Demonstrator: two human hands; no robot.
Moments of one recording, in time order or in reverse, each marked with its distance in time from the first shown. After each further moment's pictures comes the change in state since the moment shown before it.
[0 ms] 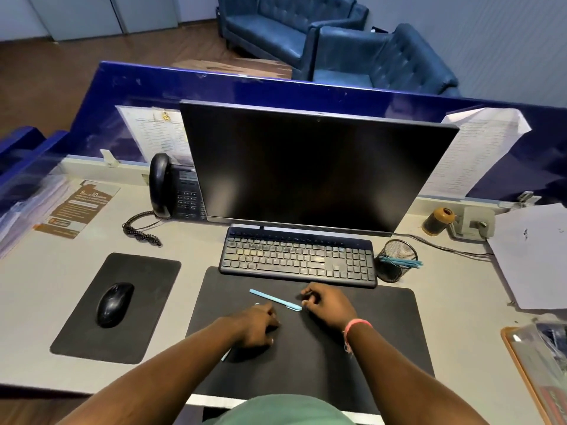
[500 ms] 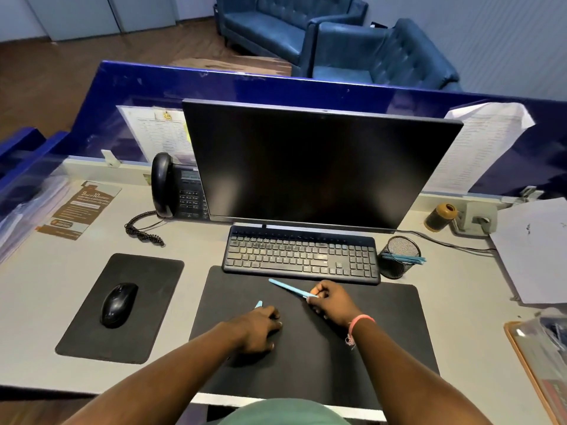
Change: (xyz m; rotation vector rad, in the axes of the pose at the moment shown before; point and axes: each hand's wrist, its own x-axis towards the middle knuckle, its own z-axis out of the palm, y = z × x) left_hand -0.003 -0.001 0.013 0.086 0.032 0.042; right_hand 0.005 0.009 0.012 0.416 0.022 0.233
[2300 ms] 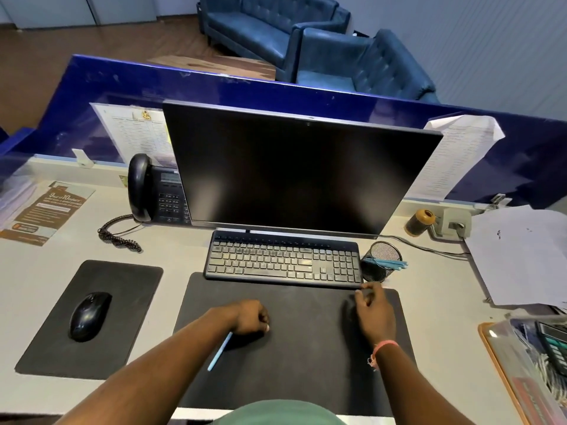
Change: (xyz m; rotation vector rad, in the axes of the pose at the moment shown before) left_hand 0.024 -0.007 -0.034 -0.359 -0.046 -0.085; right_hand -0.048 0.030 -0.076 -0.107 0.636 0.038
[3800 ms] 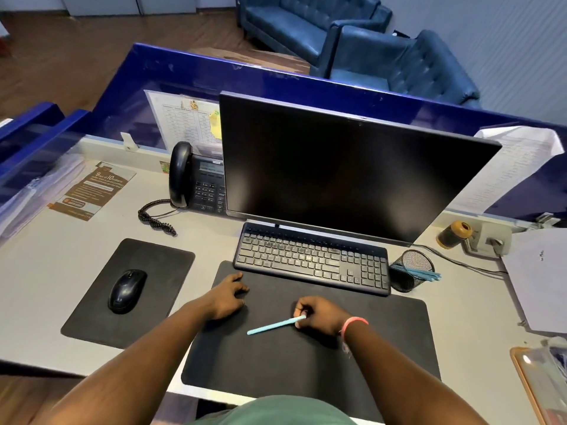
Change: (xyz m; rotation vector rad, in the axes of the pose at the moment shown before) left_hand -0.037 -0.078 -0.015 -0.280 0.314 -0.152; right_hand -0.017 -0.066 0.094 -0.269 -0.988 -0.330
